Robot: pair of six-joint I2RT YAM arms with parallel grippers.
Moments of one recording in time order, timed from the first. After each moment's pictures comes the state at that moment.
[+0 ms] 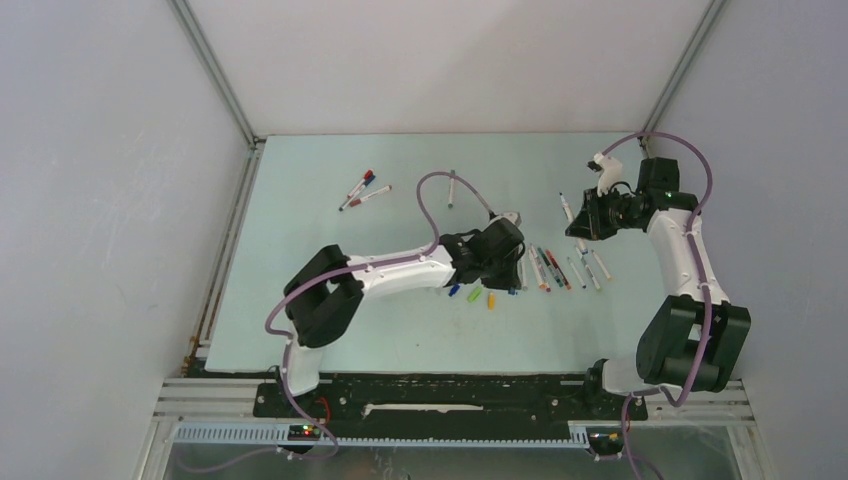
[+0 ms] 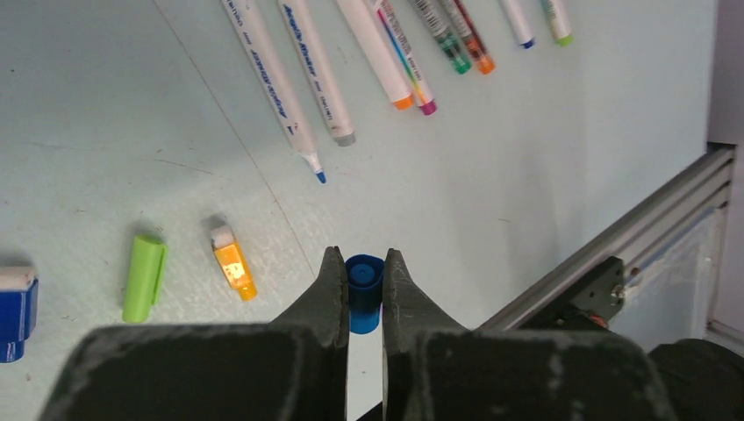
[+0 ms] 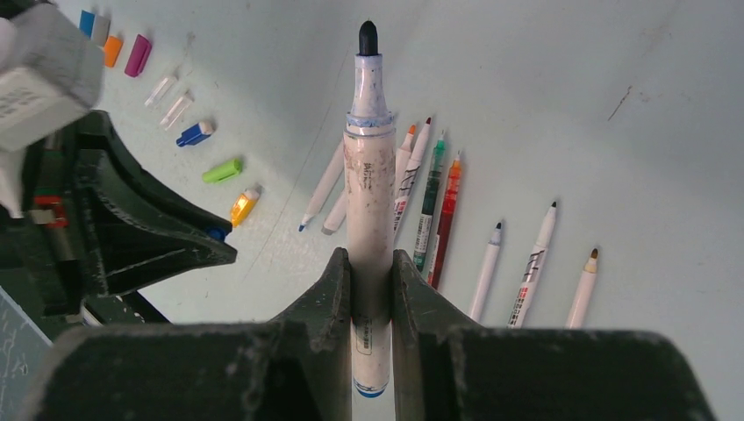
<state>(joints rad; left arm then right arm) -1.06 1.95 1.46 -0.32 -0.01 -0.82 -0.20 1.43 1.18 -0.80 -0.74 -0.42</state>
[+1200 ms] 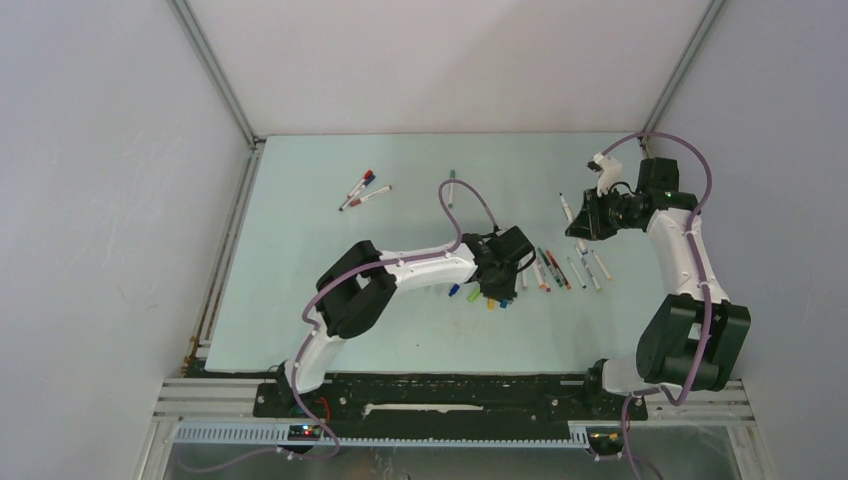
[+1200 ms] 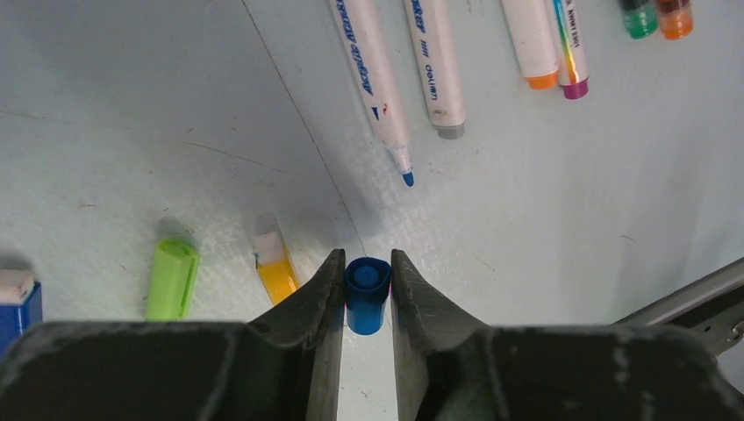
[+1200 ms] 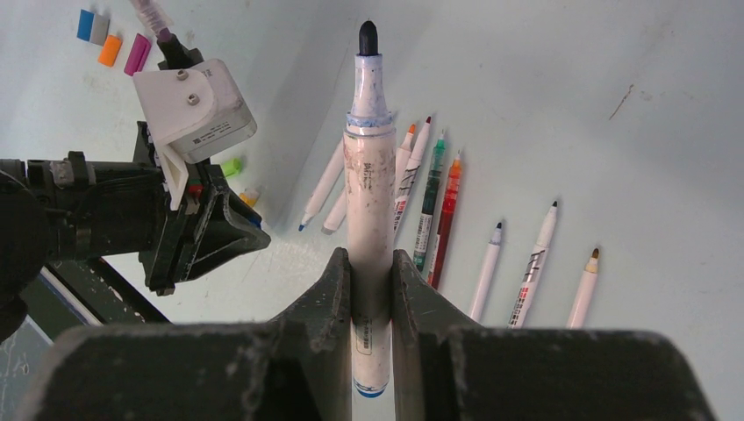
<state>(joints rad) -1.06 2.16 1.65 -0.58 -0.02 -0.80 -0.20 1.43 1.18 -0.80 -0.74 -0.42</state>
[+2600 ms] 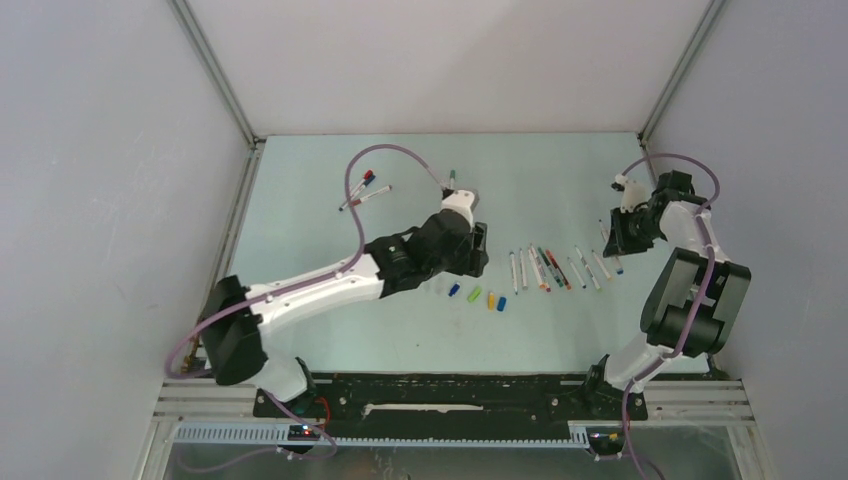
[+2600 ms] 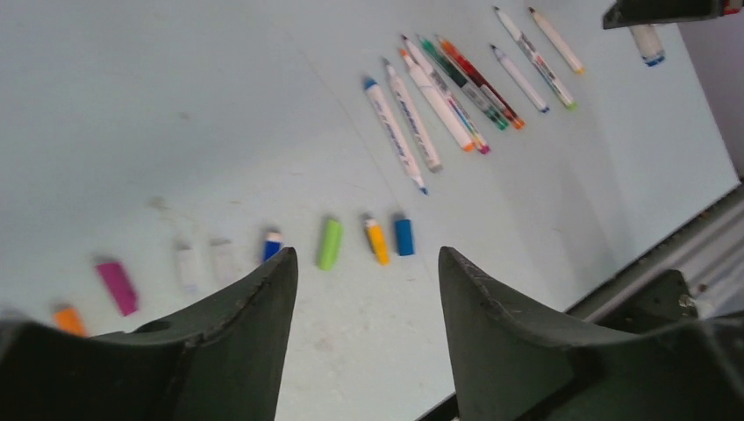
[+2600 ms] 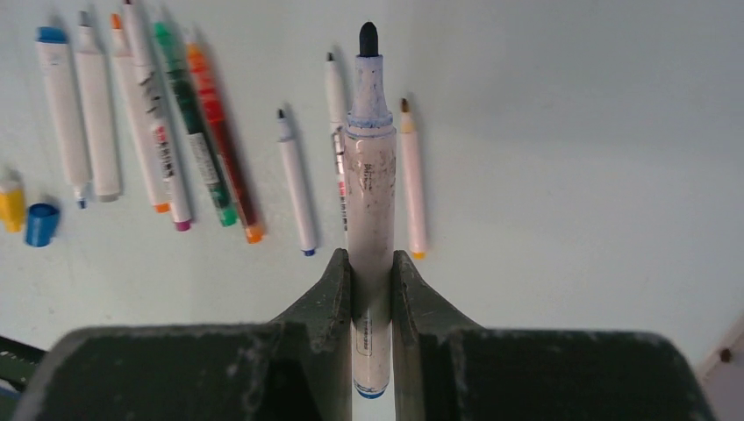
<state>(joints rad) -1.03 1.56 1.27 -0.36 -0.23 -0.58 -0.36 1.64 1.18 -0.80 -0.43 -0.46</state>
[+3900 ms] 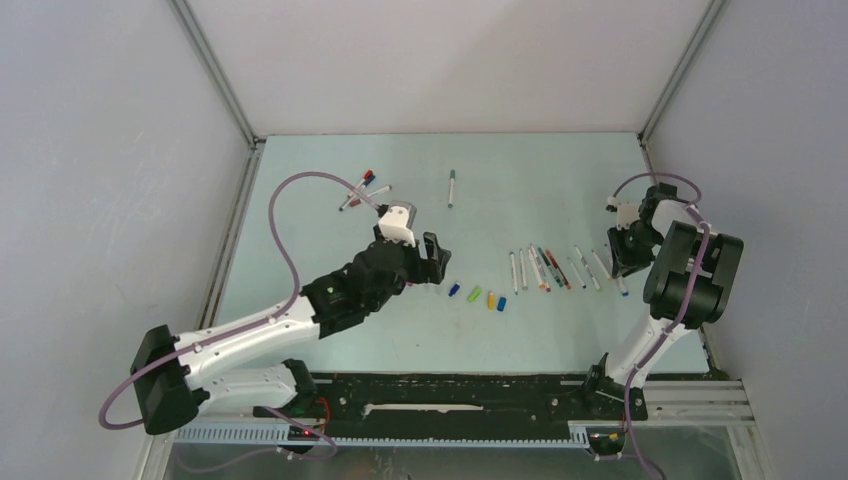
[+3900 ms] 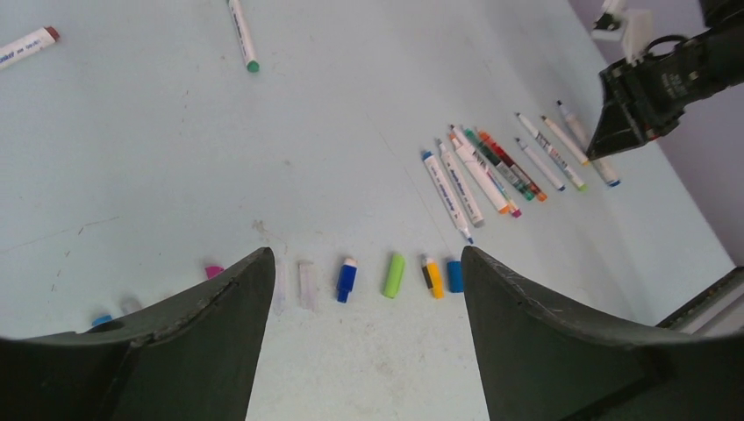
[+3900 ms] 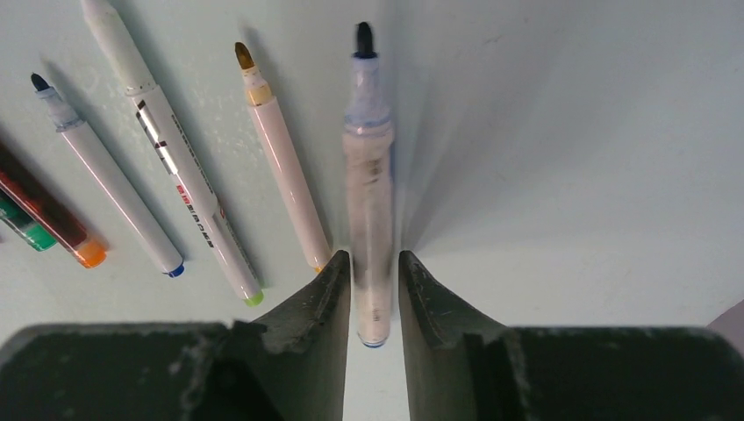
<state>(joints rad) -1.00 1.11 0.80 -0.06 -0.44 -0.50 -0.37 1.84 1.18 -0.78 -0.17 -0.51</state>
